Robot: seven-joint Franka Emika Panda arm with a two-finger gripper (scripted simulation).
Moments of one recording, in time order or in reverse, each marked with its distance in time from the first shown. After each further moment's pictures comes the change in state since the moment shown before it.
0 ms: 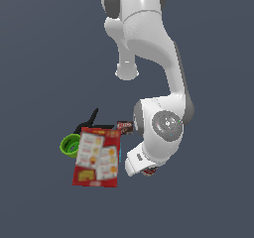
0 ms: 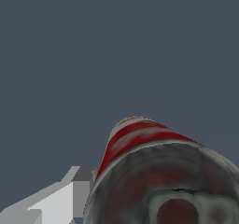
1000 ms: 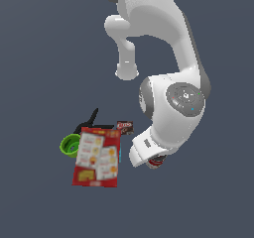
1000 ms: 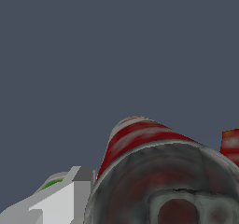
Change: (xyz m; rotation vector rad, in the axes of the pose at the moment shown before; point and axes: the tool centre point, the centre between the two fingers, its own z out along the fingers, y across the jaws) arm -0.003 -0.018 -0.076 0.002 -0.006 0.000
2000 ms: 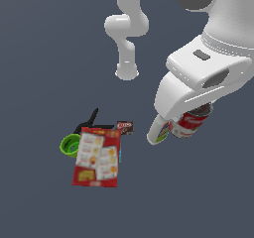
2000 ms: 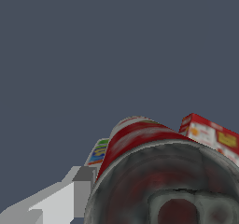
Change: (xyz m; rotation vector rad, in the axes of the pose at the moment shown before) arm 0.000 -0.047 -0.221 -0.001 0.003 -0.001
